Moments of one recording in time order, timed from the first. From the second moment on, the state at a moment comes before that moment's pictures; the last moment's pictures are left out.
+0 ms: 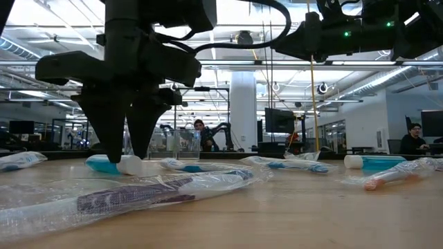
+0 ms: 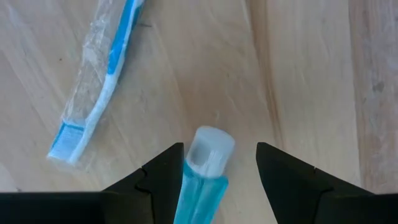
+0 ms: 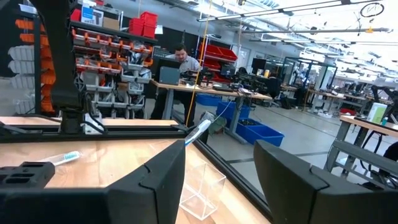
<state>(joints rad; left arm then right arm) -0.28 1.94 1.32 -0.90 -0.03 0.02 -0.02 1.19 0.36 0.98 0.44 -0.23</state>
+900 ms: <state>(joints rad) -0.29 1.95 1.32 -0.88 -0.09 0.04 -0.02 1.19 0.36 0.98 0.44 -0.23</state>
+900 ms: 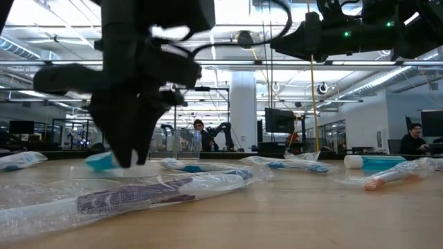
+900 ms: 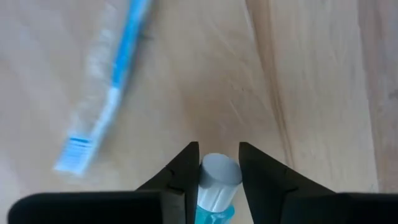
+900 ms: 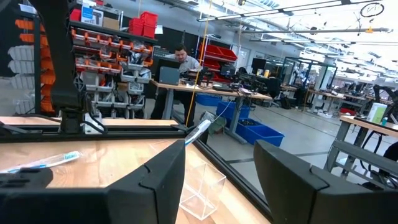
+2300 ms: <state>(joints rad) 0.00 1.94 1.39 -1.08 -0.18 -0.68 -0.02 1.19 0.36 0.98 0.44 -0.23</state>
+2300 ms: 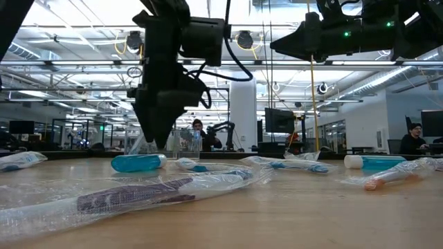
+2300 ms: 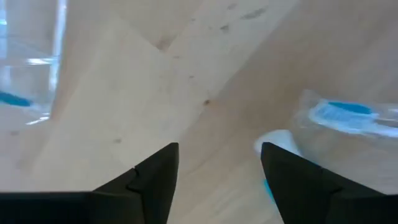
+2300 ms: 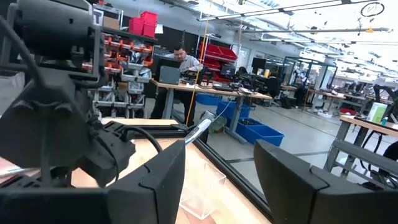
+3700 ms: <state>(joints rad) -0.07 1.94 1.23 -0.74 -0.16 -0.83 -0.02 1.19 0.36 0.98 0.44 -0.23</state>
